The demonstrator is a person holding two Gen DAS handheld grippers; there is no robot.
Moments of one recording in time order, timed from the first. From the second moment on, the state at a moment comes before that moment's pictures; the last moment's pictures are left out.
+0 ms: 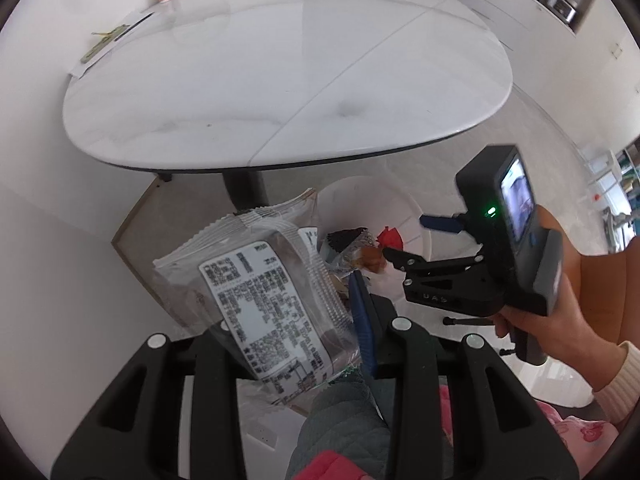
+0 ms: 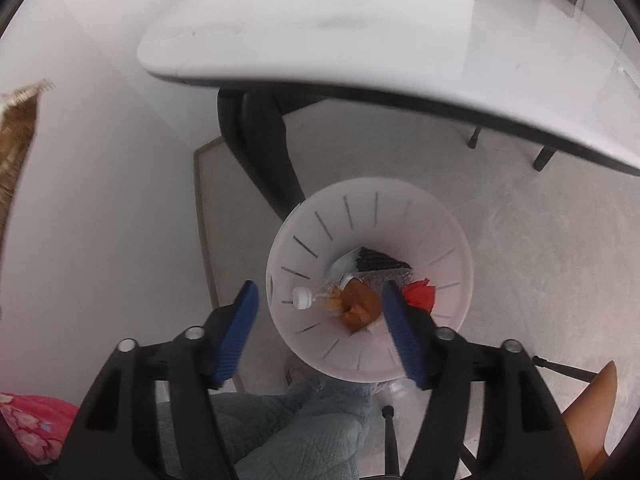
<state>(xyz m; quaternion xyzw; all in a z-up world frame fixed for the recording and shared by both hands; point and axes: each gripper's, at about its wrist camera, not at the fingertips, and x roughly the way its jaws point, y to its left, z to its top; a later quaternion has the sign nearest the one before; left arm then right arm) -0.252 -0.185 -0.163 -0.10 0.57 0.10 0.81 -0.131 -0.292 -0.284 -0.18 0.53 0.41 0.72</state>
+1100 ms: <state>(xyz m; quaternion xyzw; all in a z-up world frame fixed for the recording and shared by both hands) -0.136 -0.264 -0.360 0.00 0.69 -0.05 0.72 -0.110 -0.430 -0.196 -0.09 0.55 0.26 0.79</state>
